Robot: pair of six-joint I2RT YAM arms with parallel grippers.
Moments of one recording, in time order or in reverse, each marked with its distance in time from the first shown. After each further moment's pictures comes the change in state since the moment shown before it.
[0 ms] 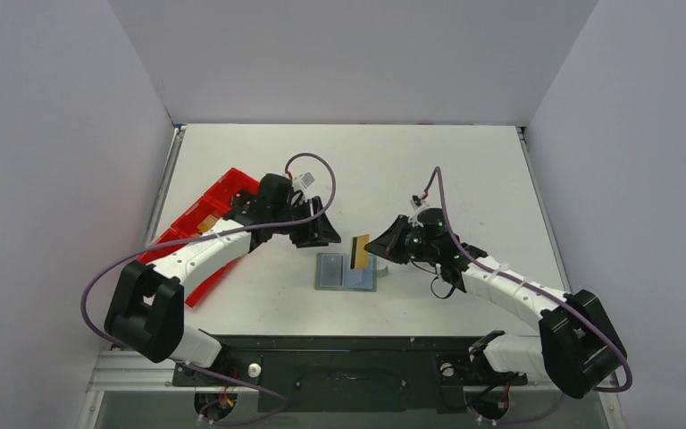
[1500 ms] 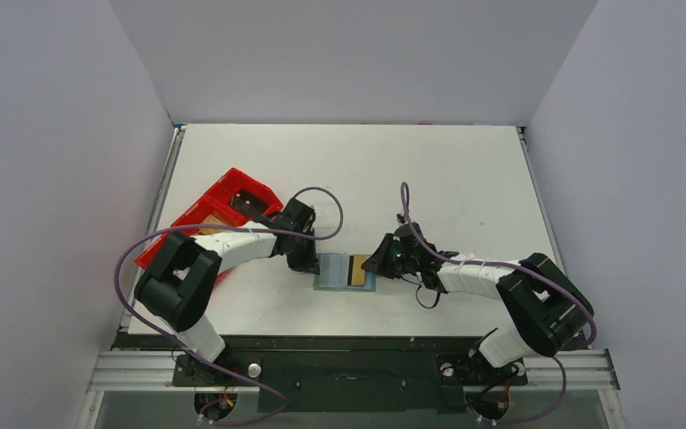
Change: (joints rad) left arm -0.092 0.227 -0.067 -0.084 -0.319 0.019; right arm 0.095 0.261 -0.042 0.120 0.146 -0.047
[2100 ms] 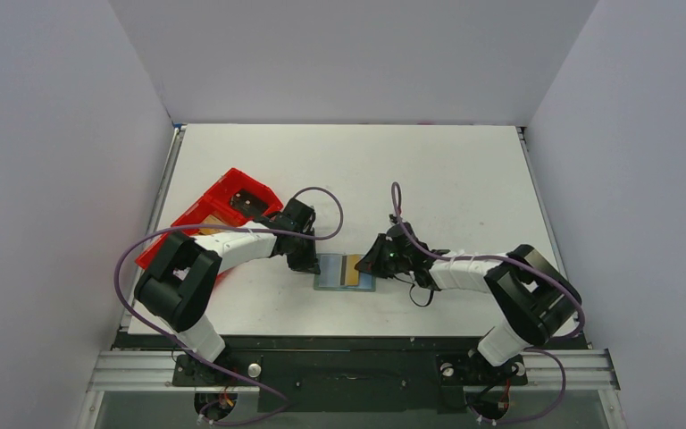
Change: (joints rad) left arm 0.000 0.000 -0.001 0.000 0.000 0.001; right arm 0.028 0.070 0.036 0.032 0.000 0.016
